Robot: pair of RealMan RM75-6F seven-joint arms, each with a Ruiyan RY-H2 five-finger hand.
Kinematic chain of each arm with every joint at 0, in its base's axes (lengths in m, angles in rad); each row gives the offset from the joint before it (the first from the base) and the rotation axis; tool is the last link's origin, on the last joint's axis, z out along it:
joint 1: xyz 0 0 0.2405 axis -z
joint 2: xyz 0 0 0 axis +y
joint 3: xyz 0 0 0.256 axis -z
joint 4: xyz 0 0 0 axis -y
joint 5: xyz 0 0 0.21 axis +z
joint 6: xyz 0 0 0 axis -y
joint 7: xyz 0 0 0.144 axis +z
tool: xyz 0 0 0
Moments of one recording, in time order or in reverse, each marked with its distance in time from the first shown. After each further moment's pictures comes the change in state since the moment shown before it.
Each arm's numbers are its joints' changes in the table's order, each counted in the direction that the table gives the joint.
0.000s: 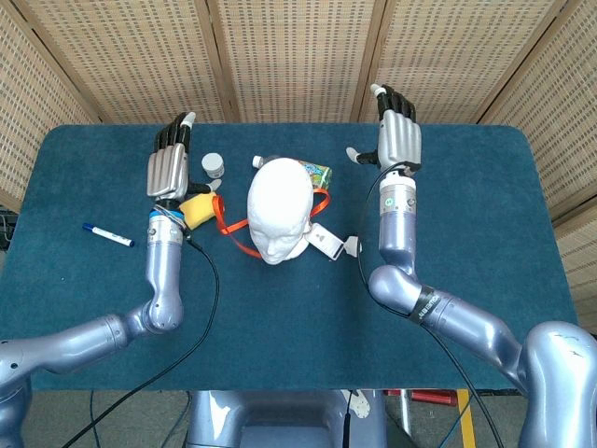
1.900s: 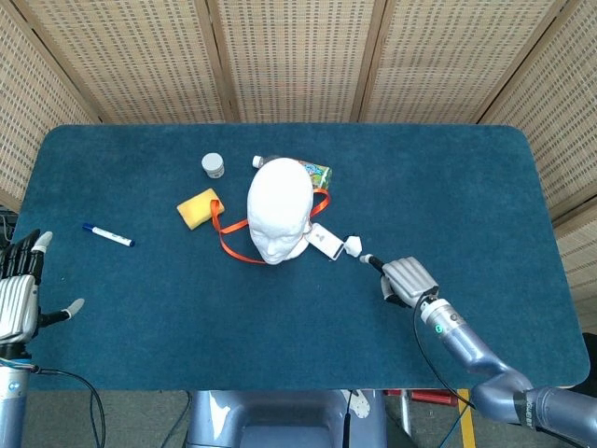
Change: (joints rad) left arm -0.761 0.468 -0.487 0.519 0.583 -0.394 -0.220; right arm 0.433 0.238 0.571 0.324 -0.751 0.279 0.354
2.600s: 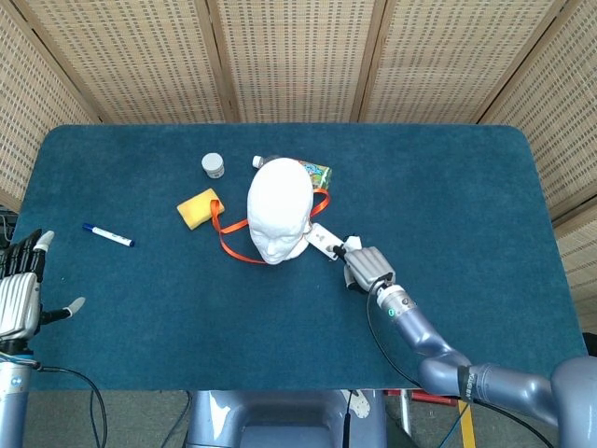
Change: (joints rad) left arm -0.009 -0.012 0.036 -0.022 -0.018 0.056 0.007; right arm -0.136 -0.220 -0.093 -0.116 0.300 0.052 -0.221
